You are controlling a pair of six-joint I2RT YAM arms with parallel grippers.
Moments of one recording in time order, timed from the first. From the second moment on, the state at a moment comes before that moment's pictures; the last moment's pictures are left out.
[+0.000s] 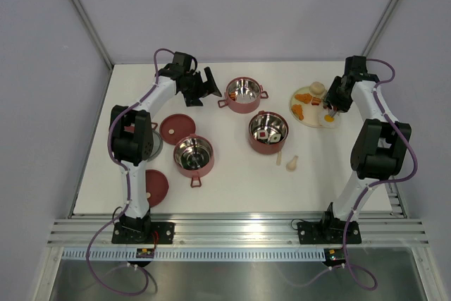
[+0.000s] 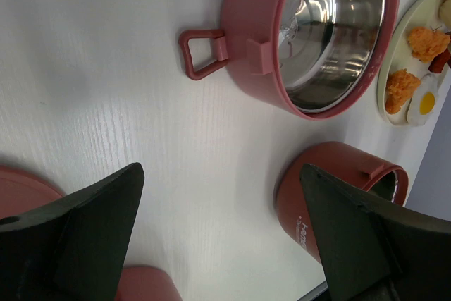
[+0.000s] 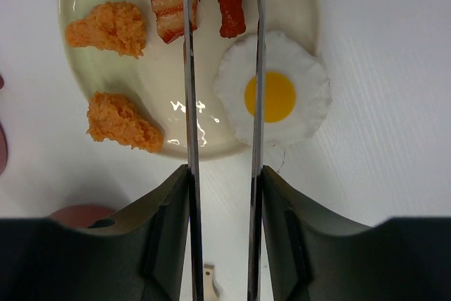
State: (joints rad) left arm -0.27 2.11 1.78 -0.58 0.36 -0.60; right arm -0.15 1.85 1.55 -0.73 0.01 0.35
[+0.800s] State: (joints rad) left arm -0.27 2.10 1.76 -0.59 0.34 -0.60; right arm -0.15 1.73 1.54 -0.75 0.02 0.34
